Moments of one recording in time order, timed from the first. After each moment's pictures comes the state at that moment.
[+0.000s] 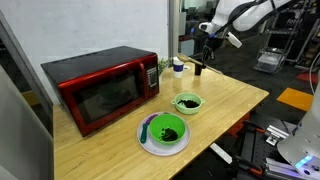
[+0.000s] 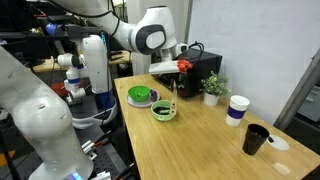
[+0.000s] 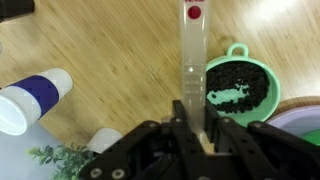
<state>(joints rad) 0.16 -0.36 -0.36 -2.53 -0.24 2.47 -0.67</state>
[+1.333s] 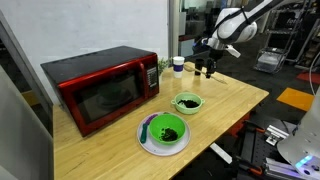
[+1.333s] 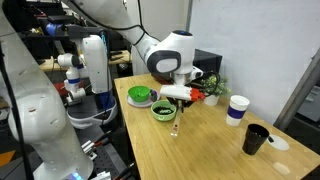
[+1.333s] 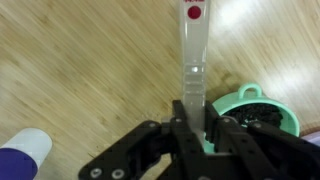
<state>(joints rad) -0.01 -0.14 -0.35 -2.50 0.06 2.49 -0.96</state>
